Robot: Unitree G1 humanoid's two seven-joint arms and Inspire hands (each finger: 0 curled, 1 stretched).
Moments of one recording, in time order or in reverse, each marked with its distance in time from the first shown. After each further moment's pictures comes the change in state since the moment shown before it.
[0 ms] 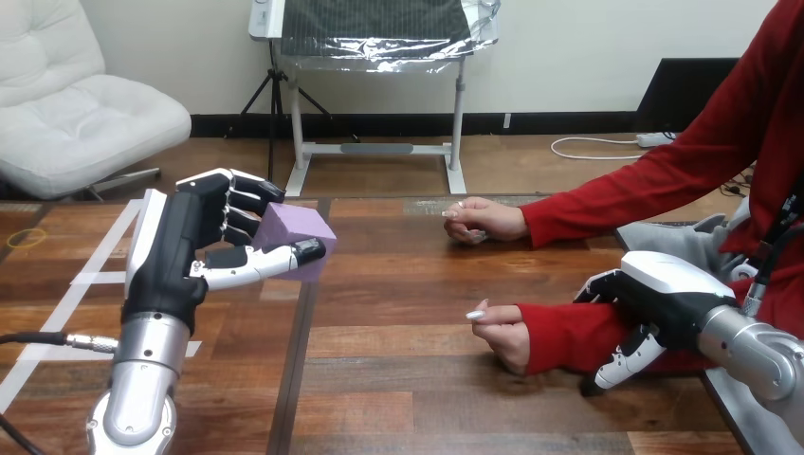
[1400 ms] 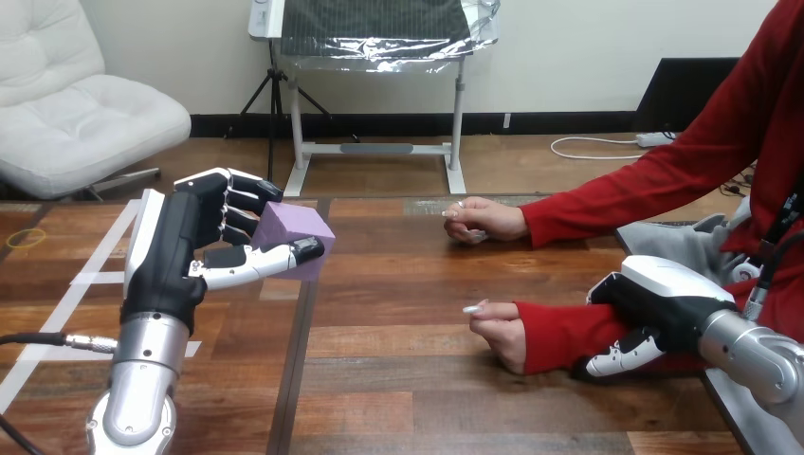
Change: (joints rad) left arm 0.000 -0.001 0.001 0.000 -0.001 0.000 0.000; right arm -0.012 0.003 0.008 0.061 0.031 -0.044 -0.014
